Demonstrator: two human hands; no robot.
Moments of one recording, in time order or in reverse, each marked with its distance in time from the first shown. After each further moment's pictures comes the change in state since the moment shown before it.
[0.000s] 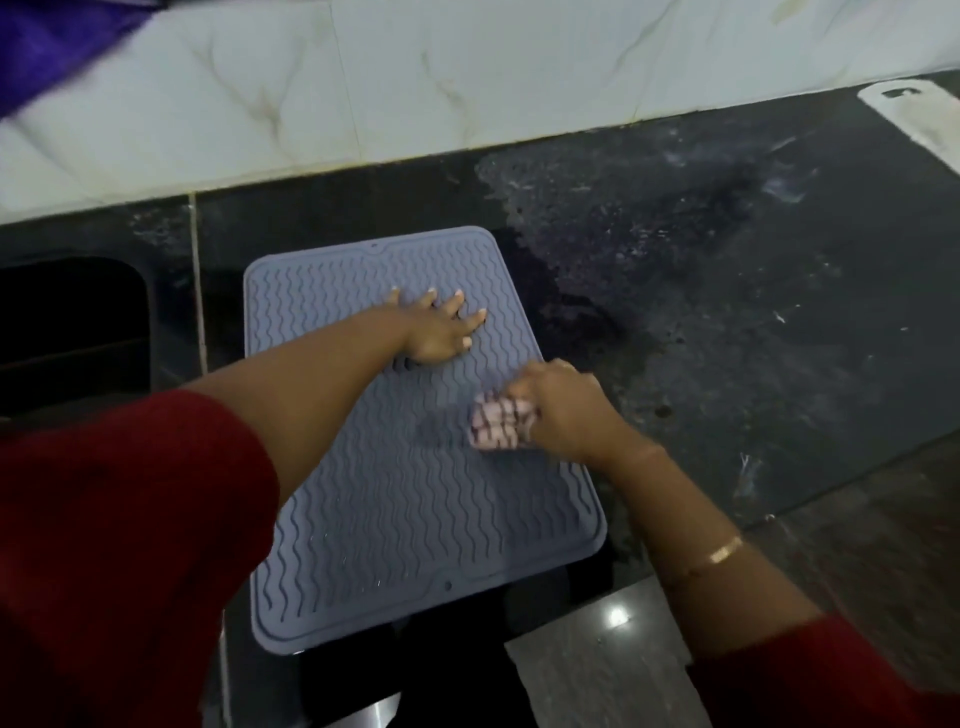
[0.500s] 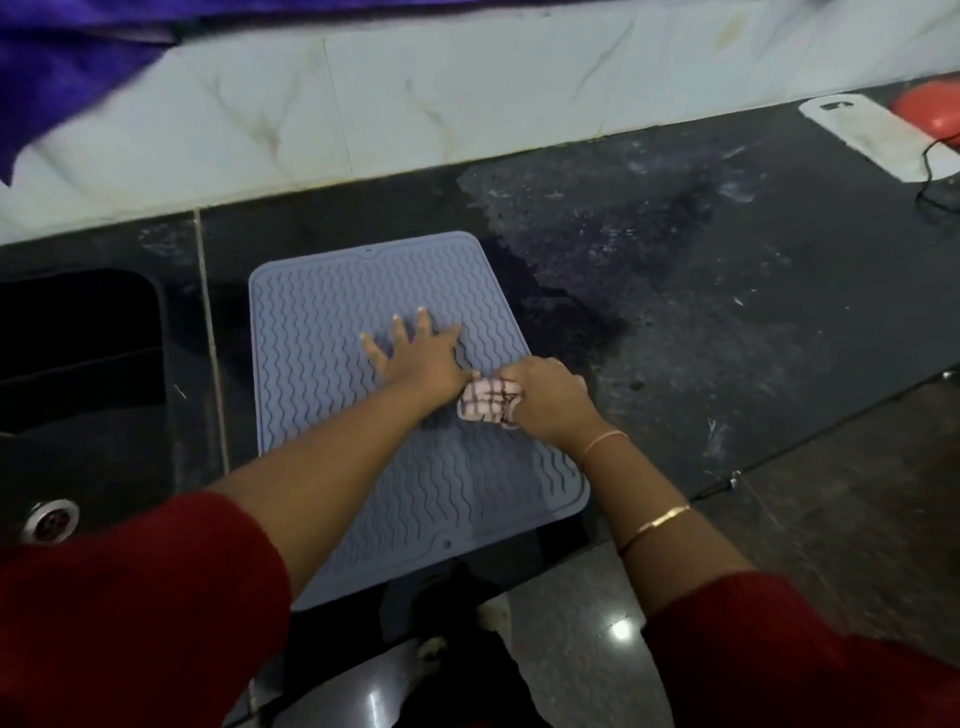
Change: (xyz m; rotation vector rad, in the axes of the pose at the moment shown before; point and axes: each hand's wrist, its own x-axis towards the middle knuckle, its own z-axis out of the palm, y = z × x) left_hand -0.040 0.057 0.051 -0.353 0.344 -0.339; right_hand -0.014 -0.011 0.015 0.172 0.103 0.137
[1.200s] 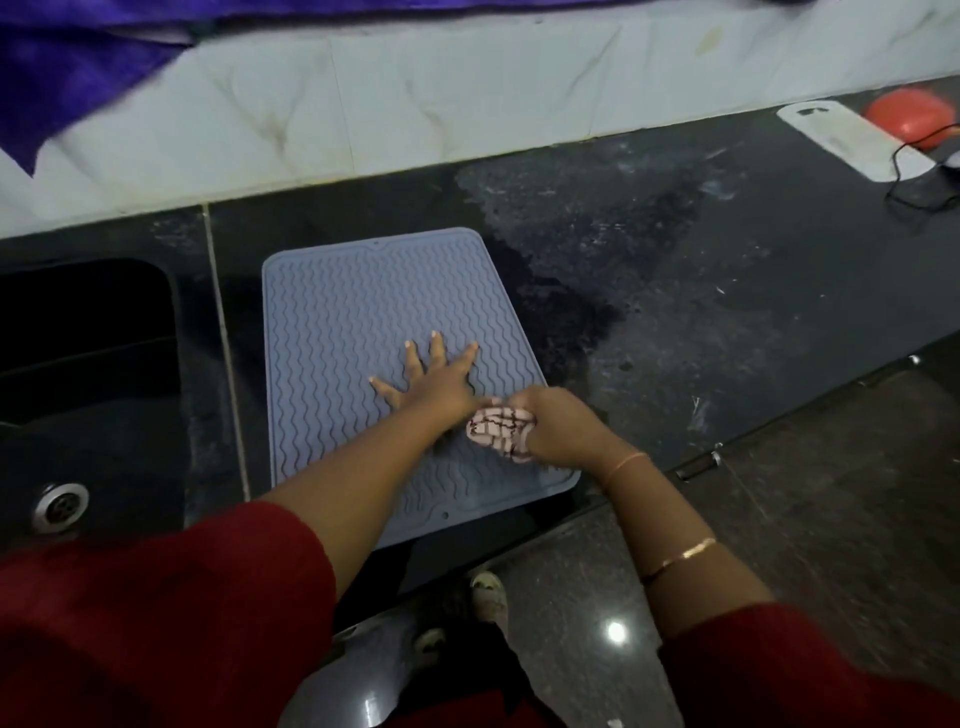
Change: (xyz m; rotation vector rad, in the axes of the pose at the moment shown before) left_hand -0.039 0.010 0.026 -0.134 -0.120 0.011; right_hand -0.055 0.002 0.007 0.115 -0.140 0.009
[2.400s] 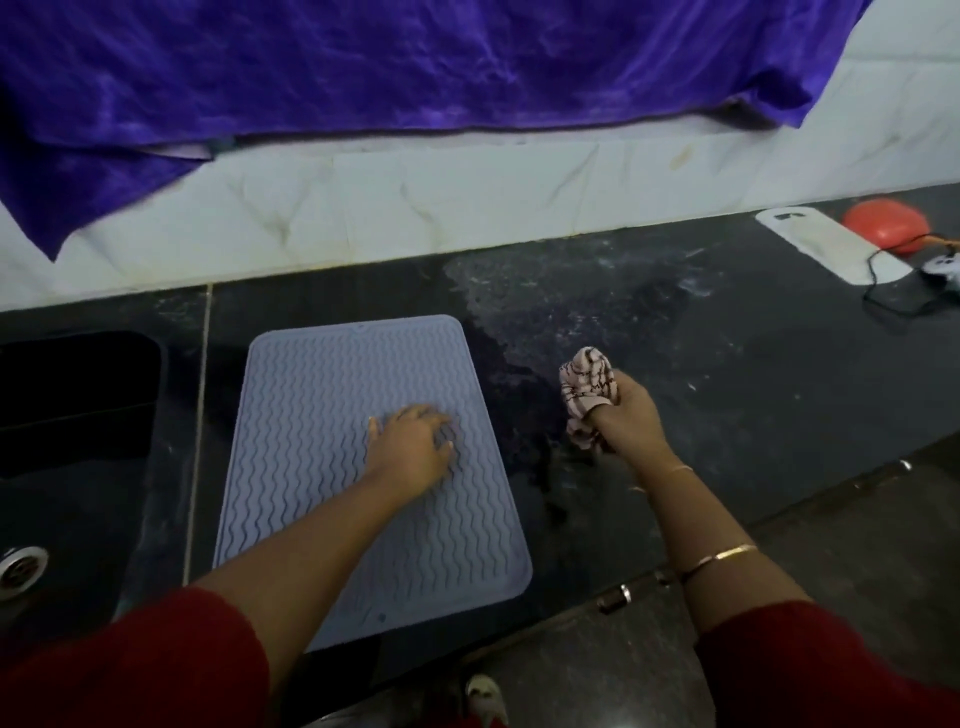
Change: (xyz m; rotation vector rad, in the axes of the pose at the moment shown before) left_hand 0.001 0.018 -0.021 -0.045 0.320 0.114; right_hand 0.033 0.070 -0.103 0.733 0.603 -0.006
